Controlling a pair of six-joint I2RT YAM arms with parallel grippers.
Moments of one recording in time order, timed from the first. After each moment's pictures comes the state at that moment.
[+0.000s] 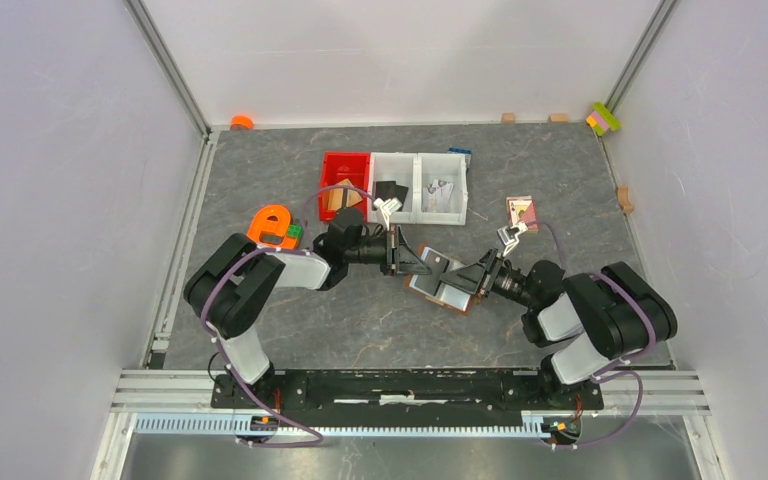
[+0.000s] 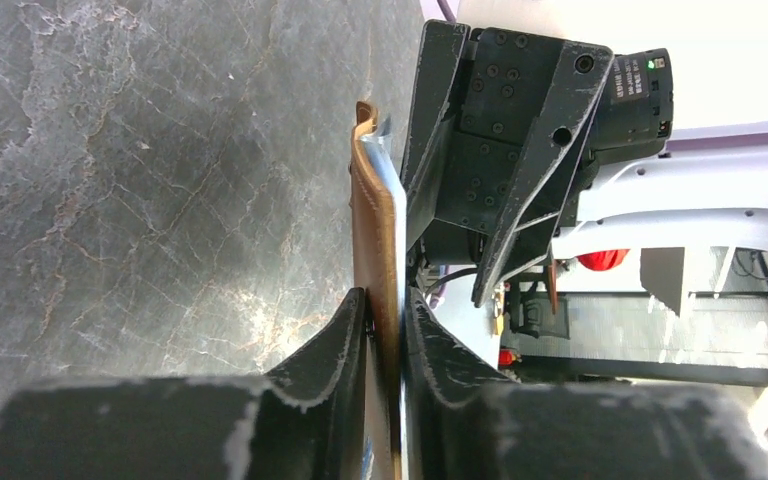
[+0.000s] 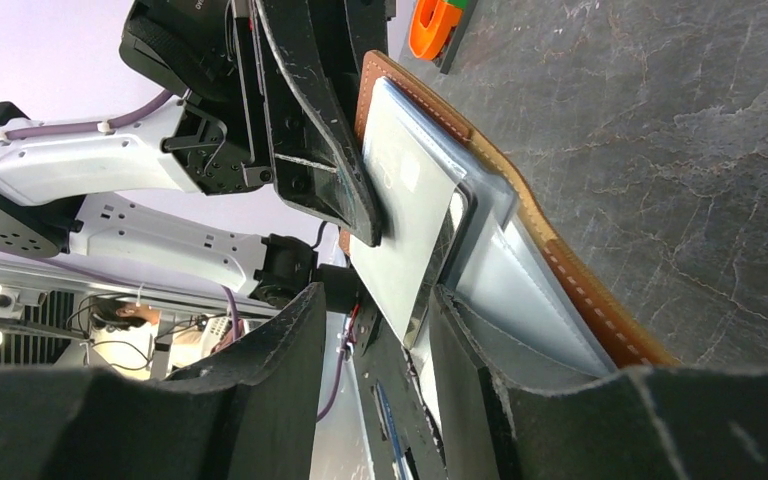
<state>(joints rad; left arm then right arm) -0.64 1.76 0.73 0.73 0.83 -0.96 0.27 1.57 0.08 1.47 -0.81 1.17</state>
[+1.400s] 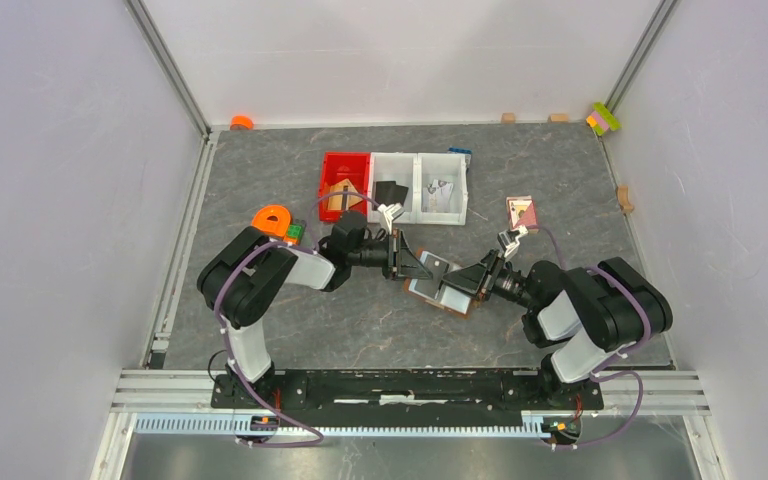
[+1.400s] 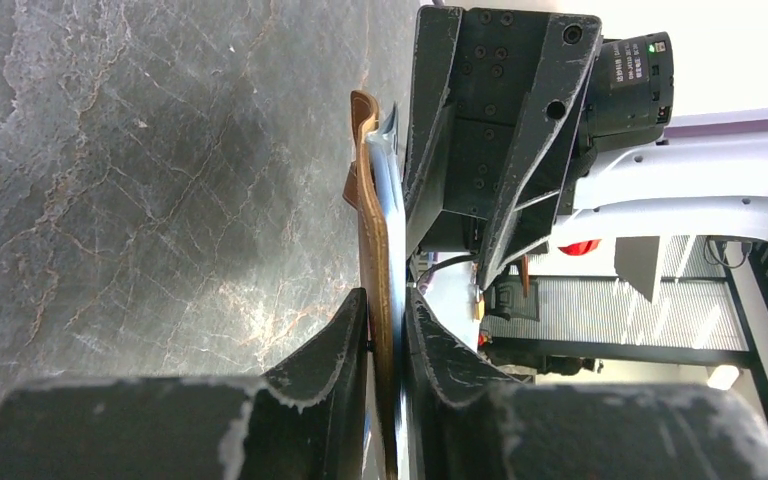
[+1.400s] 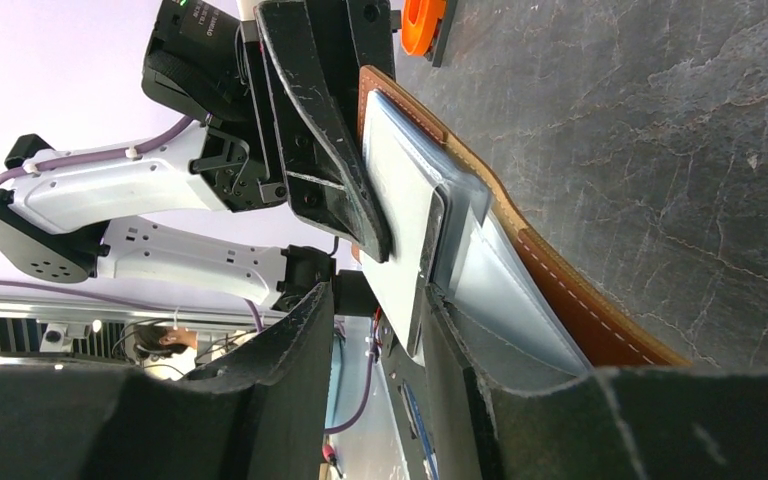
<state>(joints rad) -0.64 1.84 0.73 0.81 0.88 -1.01 0.26 1.61 0.07 1.47 -0.81 1.27</state>
